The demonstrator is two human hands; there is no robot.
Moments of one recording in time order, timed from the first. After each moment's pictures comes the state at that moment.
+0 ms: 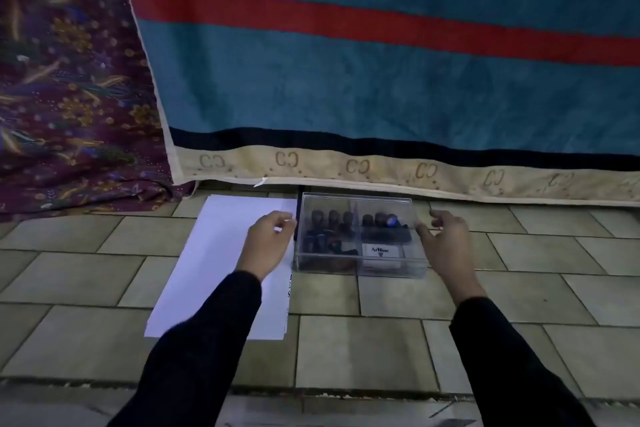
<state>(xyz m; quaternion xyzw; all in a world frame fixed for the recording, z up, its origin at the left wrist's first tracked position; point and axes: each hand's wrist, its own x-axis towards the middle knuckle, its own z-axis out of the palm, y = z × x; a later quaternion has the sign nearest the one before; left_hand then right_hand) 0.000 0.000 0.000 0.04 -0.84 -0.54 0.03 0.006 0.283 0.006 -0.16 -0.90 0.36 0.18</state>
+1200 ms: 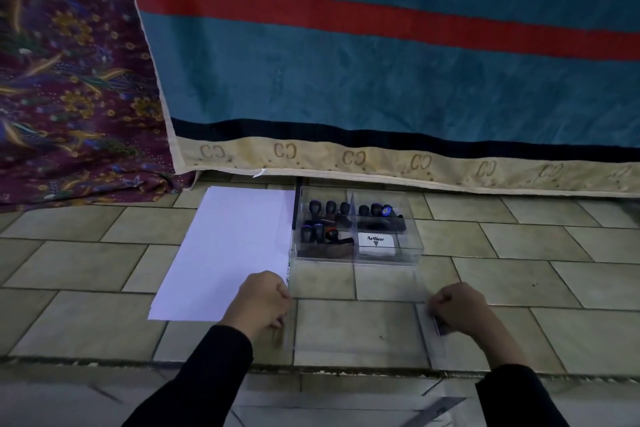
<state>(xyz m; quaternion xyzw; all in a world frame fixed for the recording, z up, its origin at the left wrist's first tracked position) 0.080 -0.009 -0.040 0.09 -0.88 -0.43 -0.16 0.092 0.314 -0.029 -0.21 -0.92 0.30 -0.16</state>
